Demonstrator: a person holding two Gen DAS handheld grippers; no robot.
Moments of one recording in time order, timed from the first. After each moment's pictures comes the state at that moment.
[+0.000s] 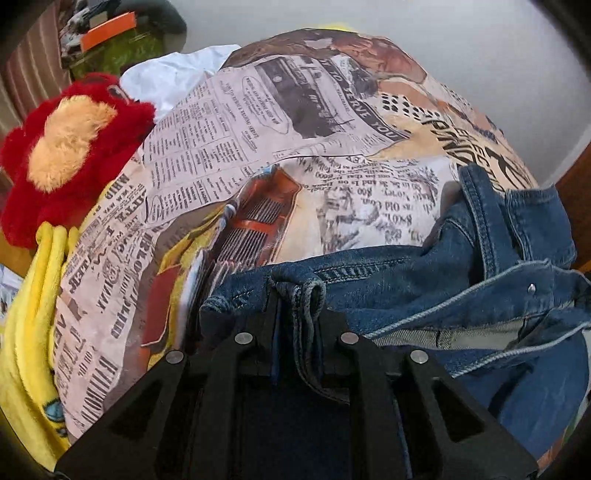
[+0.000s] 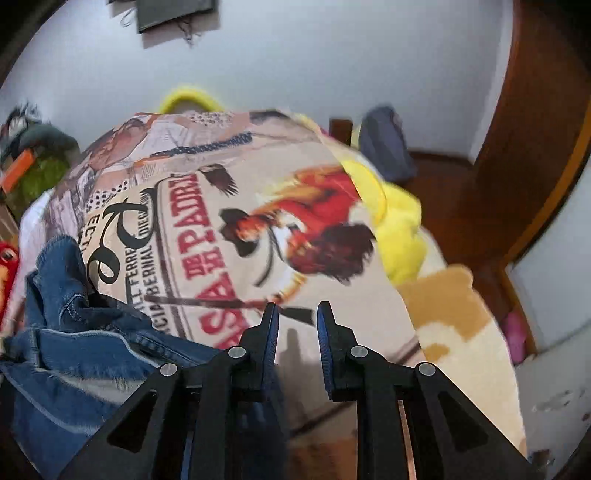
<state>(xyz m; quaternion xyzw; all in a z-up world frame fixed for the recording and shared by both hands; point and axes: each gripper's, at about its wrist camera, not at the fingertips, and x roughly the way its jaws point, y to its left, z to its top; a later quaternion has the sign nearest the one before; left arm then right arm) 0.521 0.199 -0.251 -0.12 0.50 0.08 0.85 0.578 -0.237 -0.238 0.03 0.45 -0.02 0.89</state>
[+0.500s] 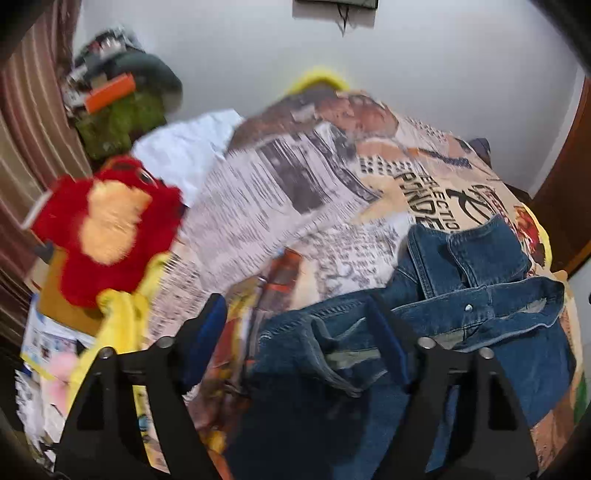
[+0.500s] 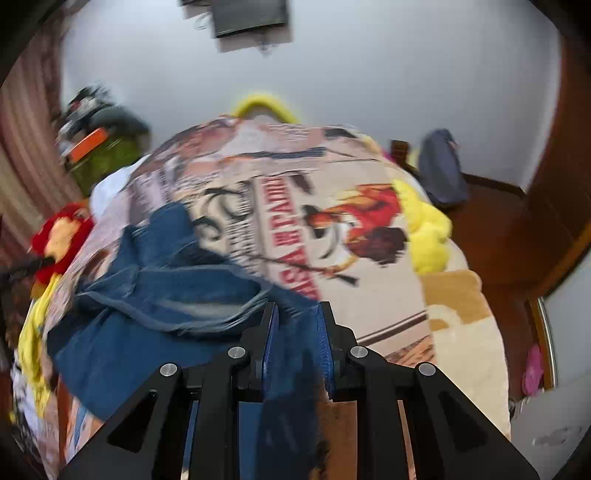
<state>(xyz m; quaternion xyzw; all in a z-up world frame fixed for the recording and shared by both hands) 0.487 0.198 -0.148 -0.05 0.44 0.09 0.89 0.486 -0.214 -0.176 -0.01 0.42 0.11 0.90</state>
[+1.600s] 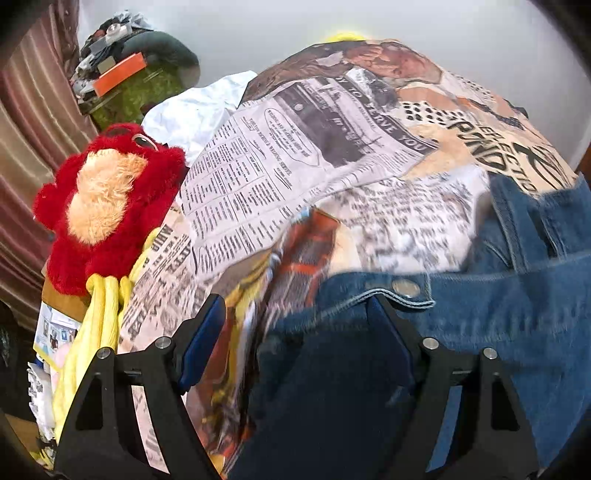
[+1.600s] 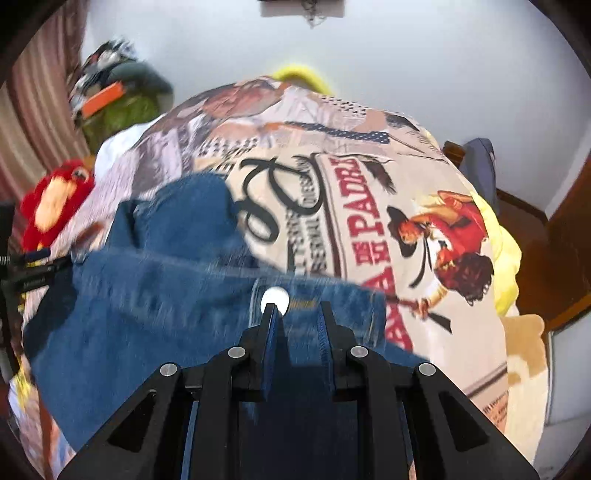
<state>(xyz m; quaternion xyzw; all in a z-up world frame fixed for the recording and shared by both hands) 0.540 0.209 -0.236 -0.03 0.50 0.15 0.86 0.566 -0.122 -0.235 -0.06 0.45 0.14 0.88</state>
